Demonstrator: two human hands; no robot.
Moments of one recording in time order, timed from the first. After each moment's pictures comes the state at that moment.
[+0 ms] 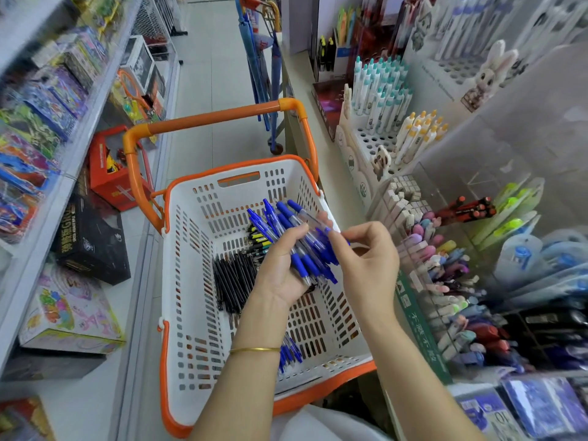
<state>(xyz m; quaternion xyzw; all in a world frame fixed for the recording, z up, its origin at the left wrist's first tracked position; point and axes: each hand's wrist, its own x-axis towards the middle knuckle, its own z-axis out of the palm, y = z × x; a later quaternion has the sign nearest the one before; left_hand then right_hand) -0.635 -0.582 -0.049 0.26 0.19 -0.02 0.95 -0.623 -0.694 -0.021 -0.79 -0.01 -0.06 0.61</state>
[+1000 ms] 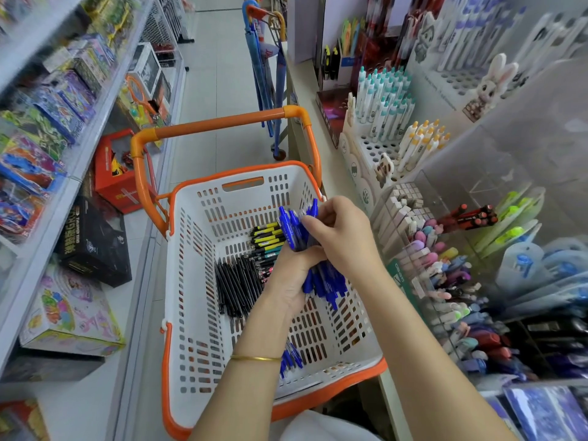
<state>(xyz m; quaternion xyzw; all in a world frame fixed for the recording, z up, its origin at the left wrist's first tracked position) -0.639 -0.592 -0.040 0.47 0.18 0.01 0.87 -0.588 -0.666 0.007 -0.87 -0.15 0.07 0.47</state>
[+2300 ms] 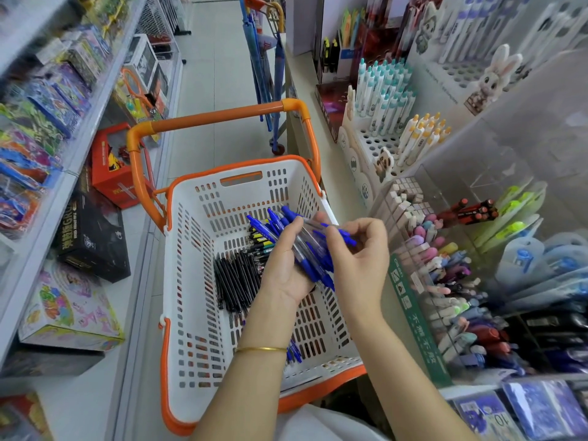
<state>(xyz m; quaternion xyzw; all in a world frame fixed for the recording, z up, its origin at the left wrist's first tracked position) -0.632 -0.590 -0.046 0.20 0.24 -0.01 0.95 -0.626 -0.680 -0.024 -0.74 -0.02 -0.08 0.67</state>
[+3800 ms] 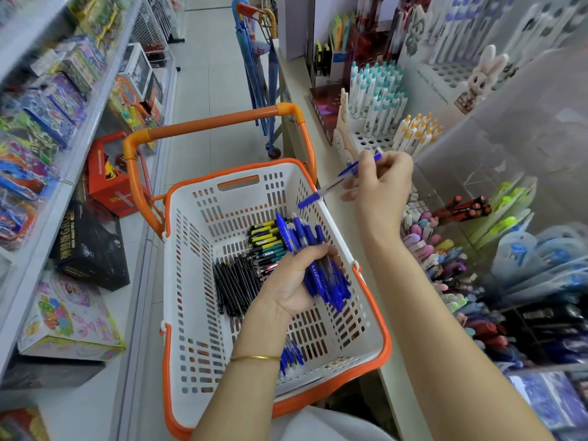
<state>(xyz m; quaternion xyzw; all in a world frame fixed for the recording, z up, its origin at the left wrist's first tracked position) -0.642 -0.589 -0.051 0.35 0.20 -0.14 0.90 -0.550 -0.673 0.021 -0.74 0.02 -0.11 0.66</state>
